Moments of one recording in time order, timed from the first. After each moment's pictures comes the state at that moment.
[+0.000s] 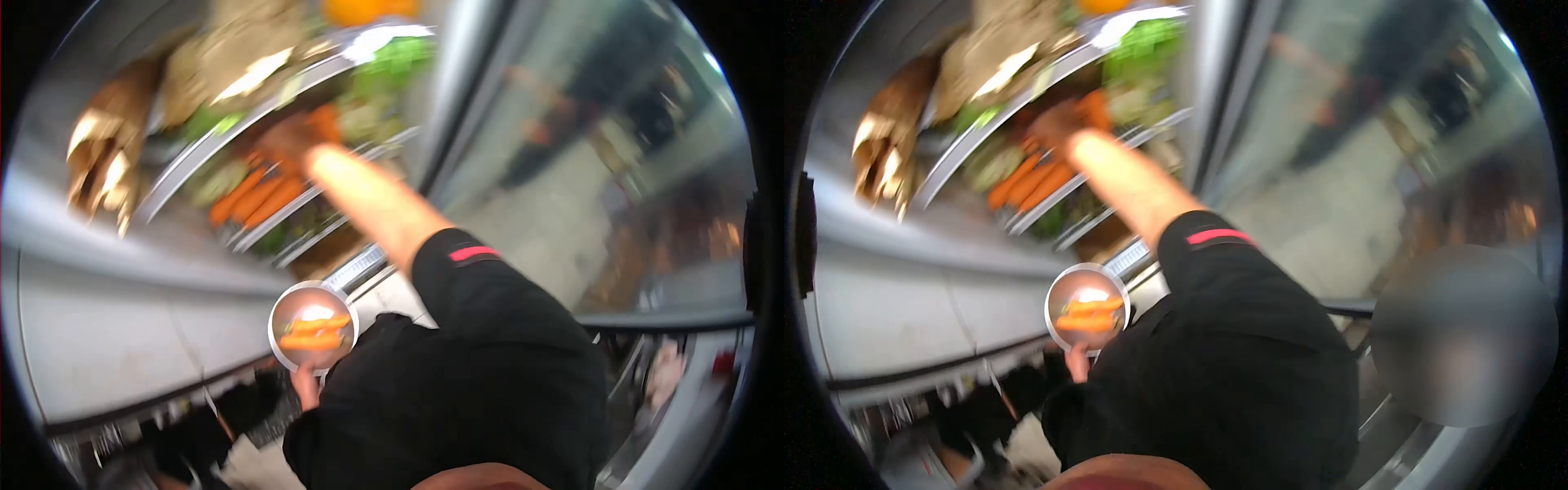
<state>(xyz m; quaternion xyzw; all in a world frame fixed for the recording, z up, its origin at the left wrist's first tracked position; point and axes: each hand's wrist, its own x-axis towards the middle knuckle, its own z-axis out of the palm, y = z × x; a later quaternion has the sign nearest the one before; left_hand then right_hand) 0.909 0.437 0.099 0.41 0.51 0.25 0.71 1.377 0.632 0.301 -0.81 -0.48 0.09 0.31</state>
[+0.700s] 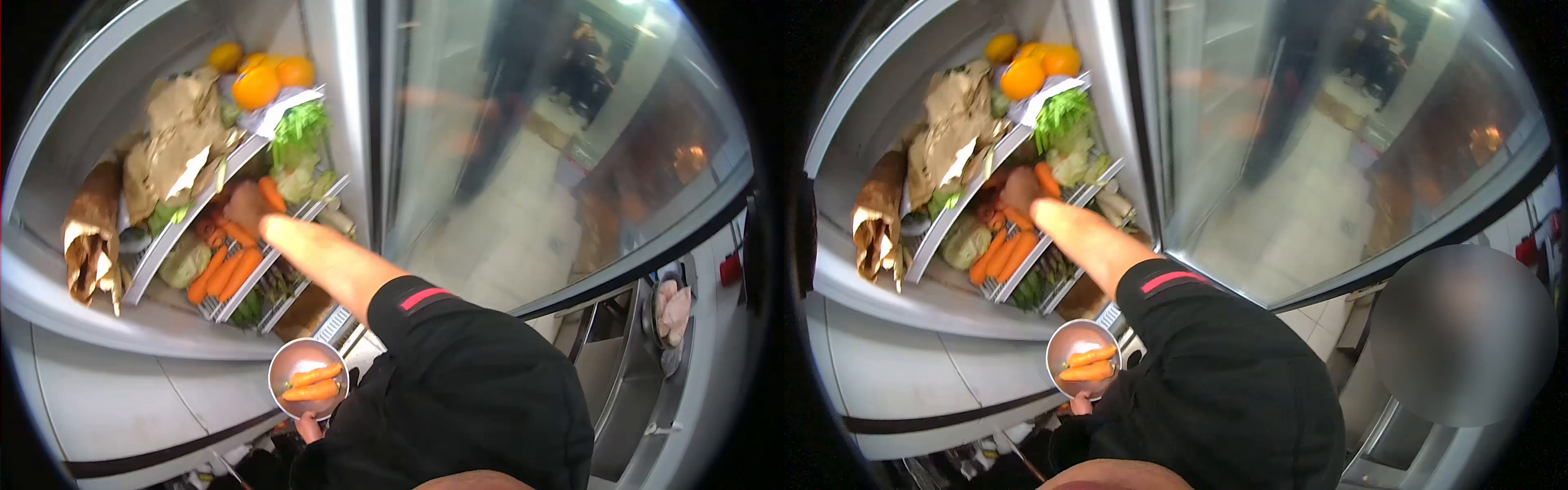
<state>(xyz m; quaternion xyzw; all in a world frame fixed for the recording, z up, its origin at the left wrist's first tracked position) 0.893 0.458 0.057 0.49 0.49 0.18 0.70 1.384 0.601 0.311 -0.81 -0.38 -0.09 0.44</state>
